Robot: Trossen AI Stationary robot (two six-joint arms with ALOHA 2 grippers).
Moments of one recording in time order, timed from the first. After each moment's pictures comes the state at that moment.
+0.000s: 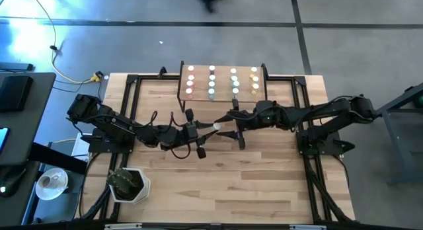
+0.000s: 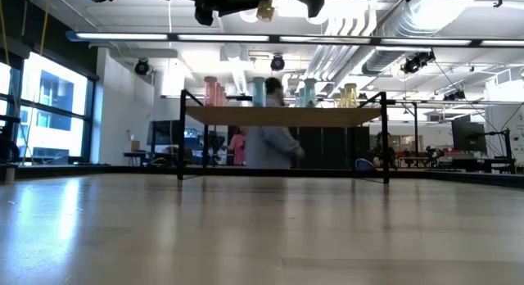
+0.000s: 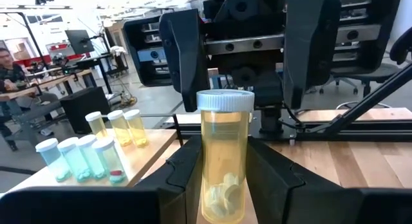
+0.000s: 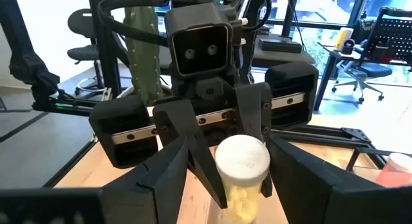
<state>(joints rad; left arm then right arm) -0.14 1.51 0.78 0.72 -0.60 0.19 0.03 1.36 0.92 0.34 -0.11 -0.09</state>
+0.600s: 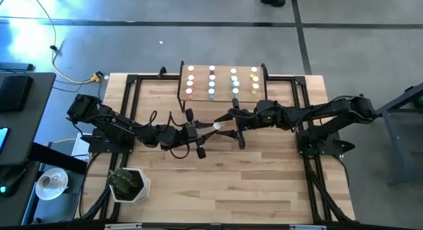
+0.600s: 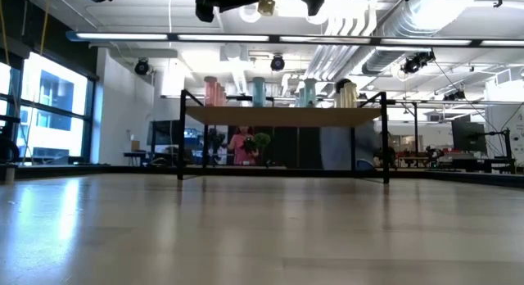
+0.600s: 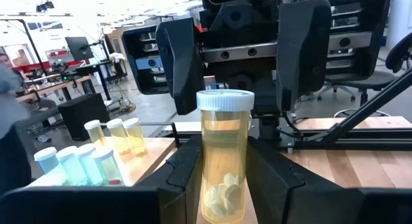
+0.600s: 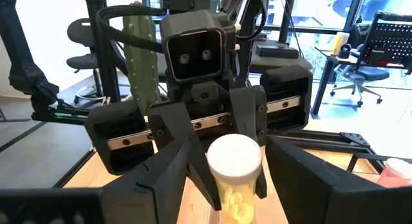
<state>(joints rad) -0.14 1.51 0.78 0.76 -0.59 0.20 0.03 1.36 0.92 0.36 -0.11 -0.07</state>
